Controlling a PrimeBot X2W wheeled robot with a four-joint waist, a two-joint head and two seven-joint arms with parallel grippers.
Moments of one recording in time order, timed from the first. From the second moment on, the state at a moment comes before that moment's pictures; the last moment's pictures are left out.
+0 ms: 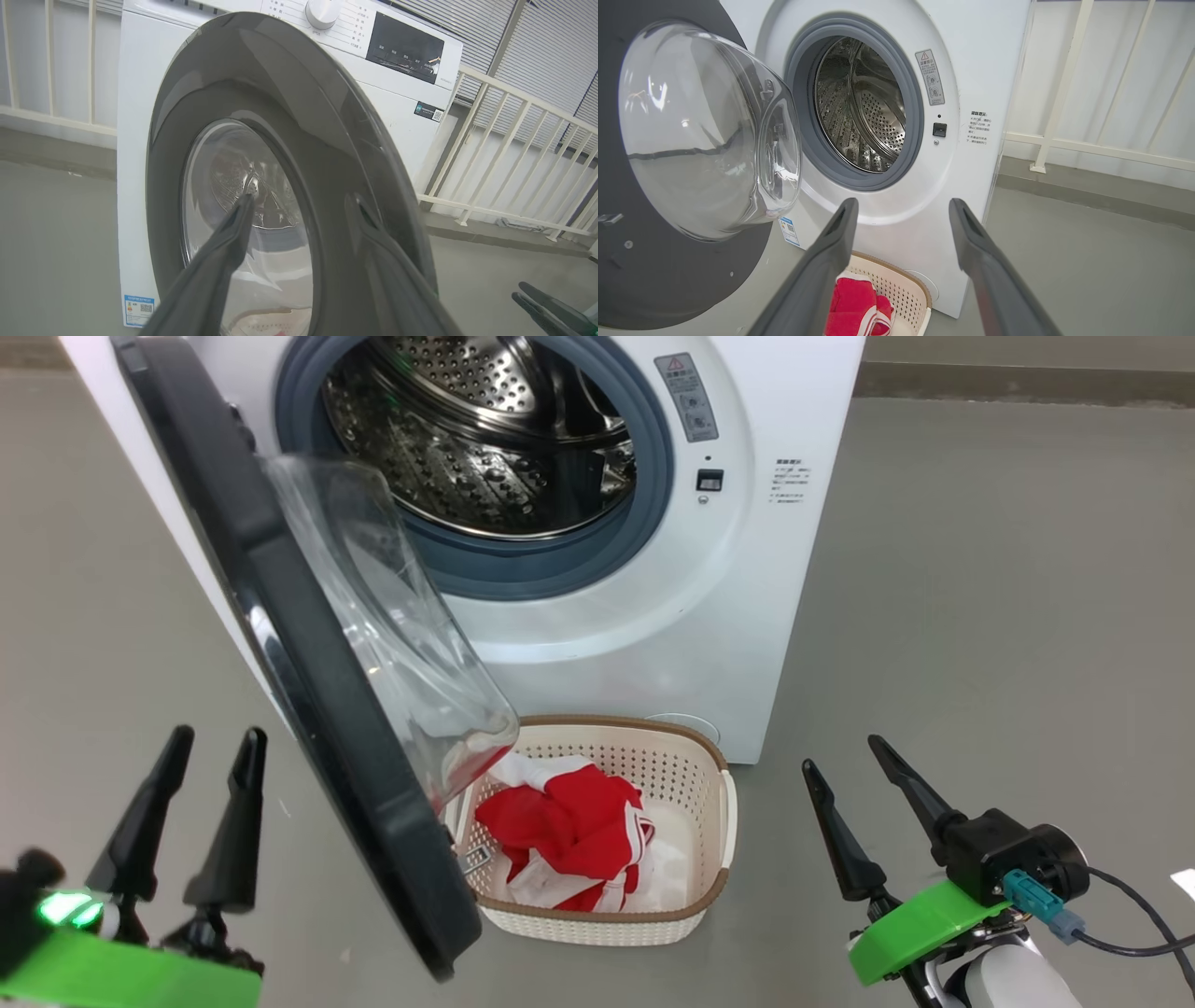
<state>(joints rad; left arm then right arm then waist) -0.09 0.28 0.03 -0.11 -0.70 -0.12 -0.03 -0.15 -0.05 0.14 0.31 0.17 0.13 -0.25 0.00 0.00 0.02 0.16</state>
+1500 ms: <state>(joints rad) 0.08 0.28 -0.01 0.00 -0.37 -0.09 -0.25 -0.12 -0.05 0.09 0.29 0.19 0.13 -0.25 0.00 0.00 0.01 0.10</state>
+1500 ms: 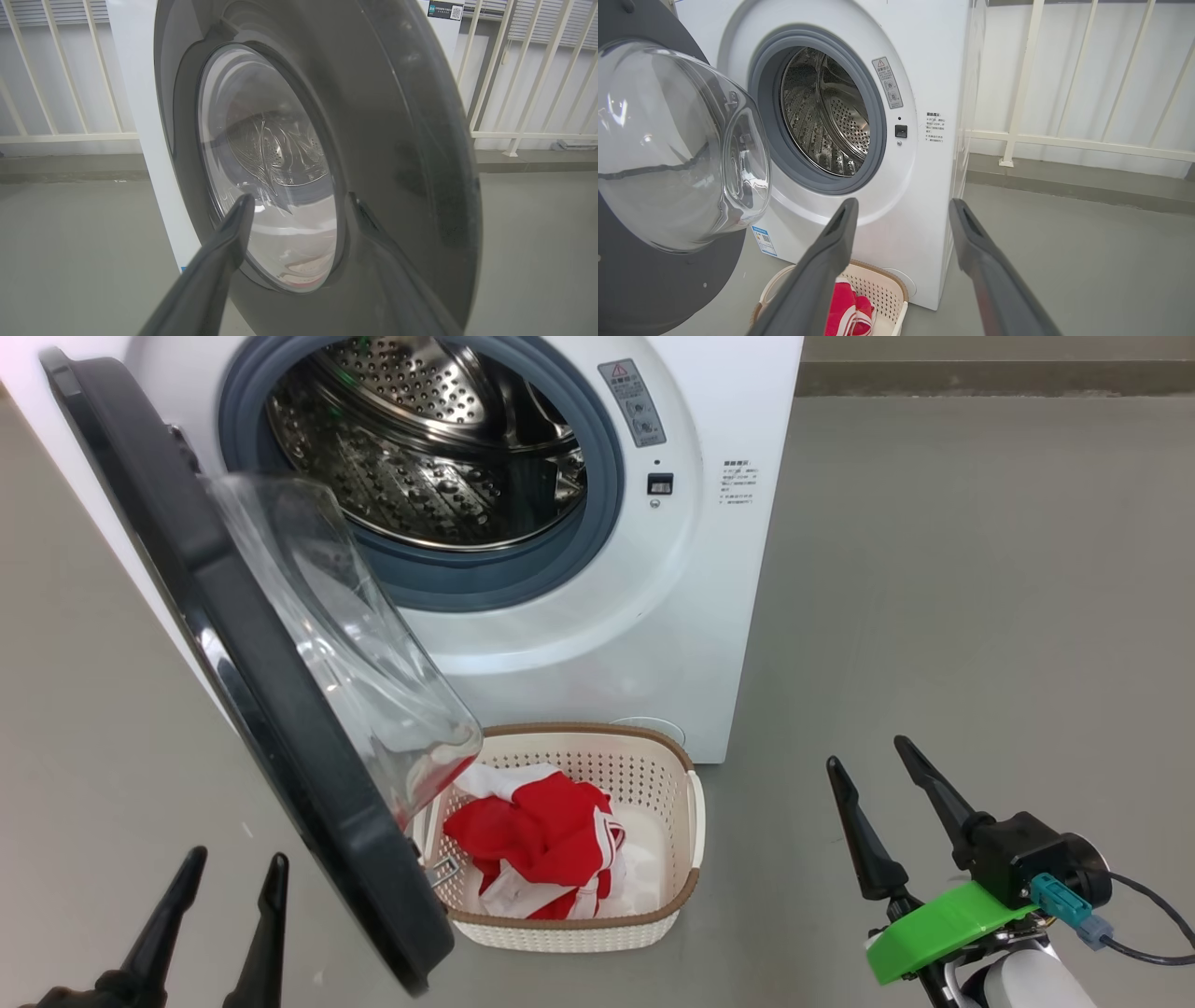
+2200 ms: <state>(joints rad) -0.09 0.22 0.10 -0.04 -0.89 -0.11 0.02 -0.11 -0.05 0.08 0.29 0.18 0.13 -0.25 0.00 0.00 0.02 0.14</state>
